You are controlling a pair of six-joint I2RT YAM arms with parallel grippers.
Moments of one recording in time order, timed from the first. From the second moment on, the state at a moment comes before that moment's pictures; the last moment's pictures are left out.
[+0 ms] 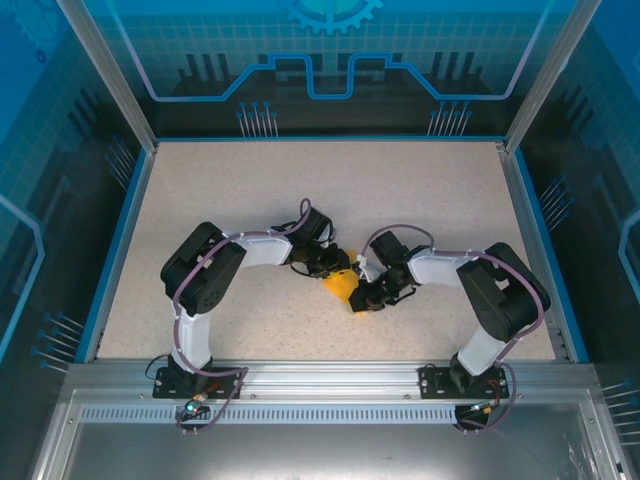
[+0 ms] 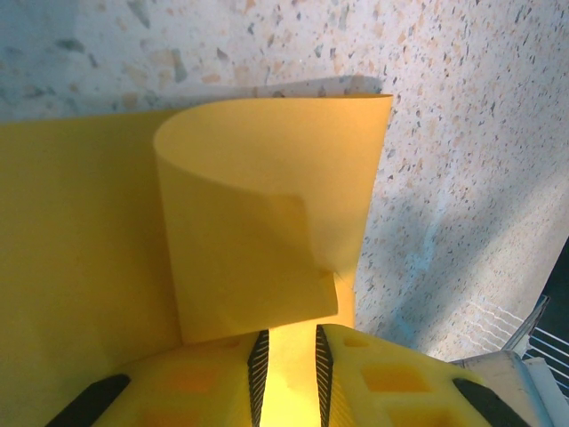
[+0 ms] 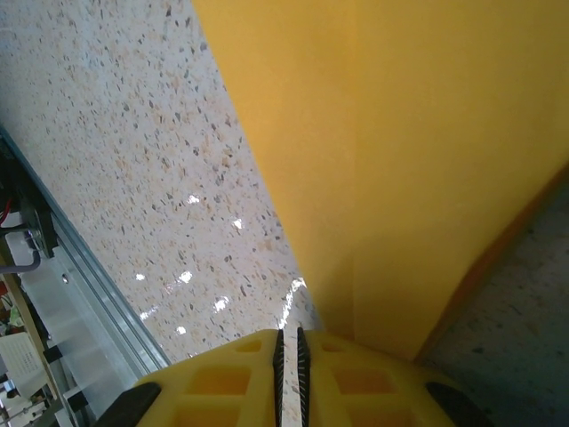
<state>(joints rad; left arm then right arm) -0.61 1.97 1.10 -0.15 0.50 -0.93 0.54 1.67 0.73 -0.41 -0.71 0.32</state>
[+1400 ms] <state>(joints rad) -0.61 1.96 1.09 -0.15 0.50 -0.93 0.49 1.66 0.75 -0.34 -0.73 0.40</state>
